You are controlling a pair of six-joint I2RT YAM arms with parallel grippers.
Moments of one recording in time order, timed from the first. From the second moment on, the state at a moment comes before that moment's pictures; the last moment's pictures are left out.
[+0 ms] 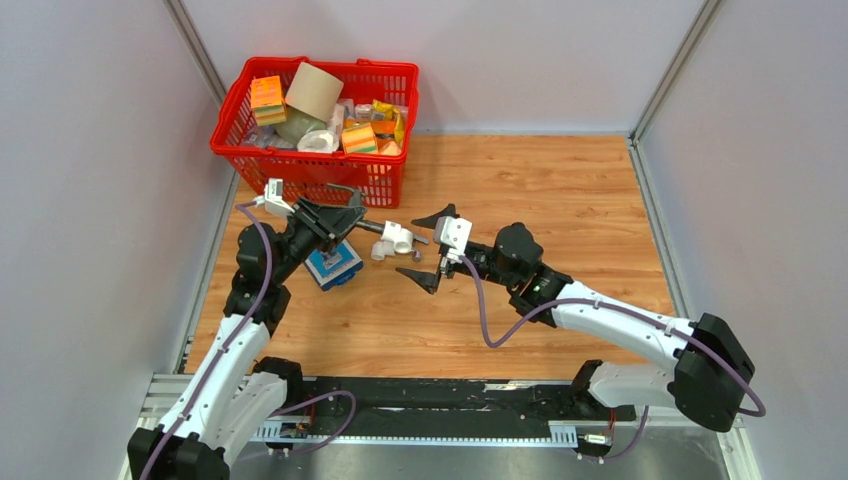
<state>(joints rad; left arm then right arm) -0.20 0.77 0.57 0.20 0.40 -1.18 0.89 1.21 0.77 0.49 -0.39 -0.26</state>
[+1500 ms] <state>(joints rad) -0.46 1.24 0.55 1.20 0.72 -0.77 0.49 1.27 0.91 0.12 -0.85 0.61</state>
